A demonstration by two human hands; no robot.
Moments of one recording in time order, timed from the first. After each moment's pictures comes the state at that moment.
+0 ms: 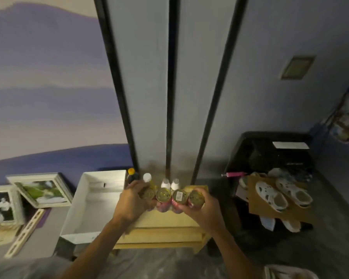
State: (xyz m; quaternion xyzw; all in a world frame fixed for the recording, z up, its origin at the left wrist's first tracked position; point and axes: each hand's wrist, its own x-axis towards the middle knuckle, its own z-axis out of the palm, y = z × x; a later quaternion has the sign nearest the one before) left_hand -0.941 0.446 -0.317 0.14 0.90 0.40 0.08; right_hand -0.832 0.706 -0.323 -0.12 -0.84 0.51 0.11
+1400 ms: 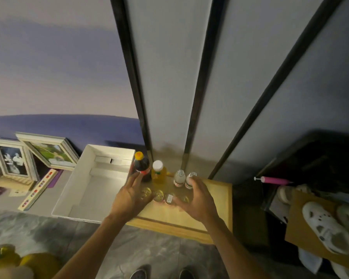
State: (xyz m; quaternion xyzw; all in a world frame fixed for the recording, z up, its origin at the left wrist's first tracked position) left_hand -0.995 0.440 -0.438 0.06 0.96 0.26 0.10; right_hand -0.965 0.700 -0.466 -0.06 -0.94 0.33 -0.07
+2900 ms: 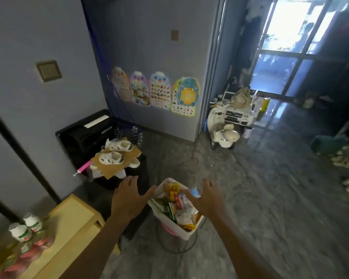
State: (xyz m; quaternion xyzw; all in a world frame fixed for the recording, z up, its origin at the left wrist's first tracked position) left_hand -0.599 0.673 -0.246 0.55 0.81 0.16 0.10; right_hand -0.327 0.751 -0.269 -0.65 -0.73 0.15 0.16
